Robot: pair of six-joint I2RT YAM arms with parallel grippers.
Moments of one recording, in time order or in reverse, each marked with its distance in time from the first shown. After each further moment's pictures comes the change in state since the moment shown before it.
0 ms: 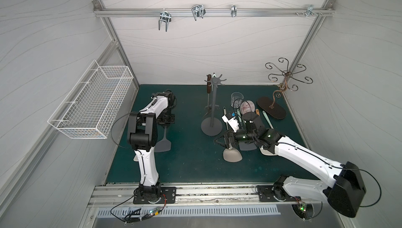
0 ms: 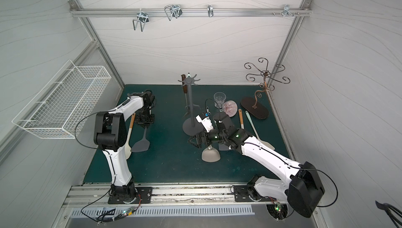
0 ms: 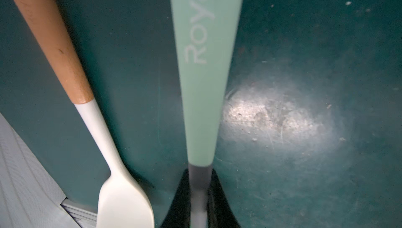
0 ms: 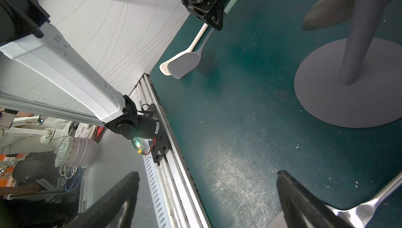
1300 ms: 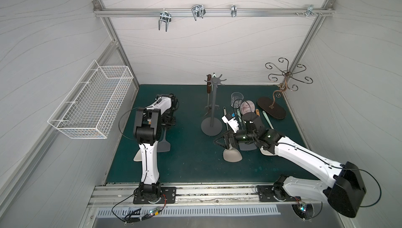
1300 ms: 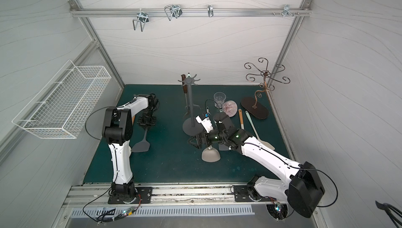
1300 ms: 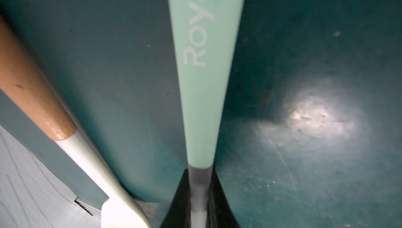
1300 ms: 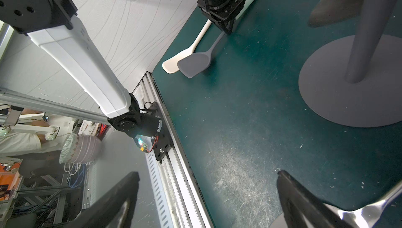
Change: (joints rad) left arm 0.001 0.134 0.046 -0.001 -0.064 -0.005; right arm 0.000 -0.001 -0.010 0.006 -0.019 0.002
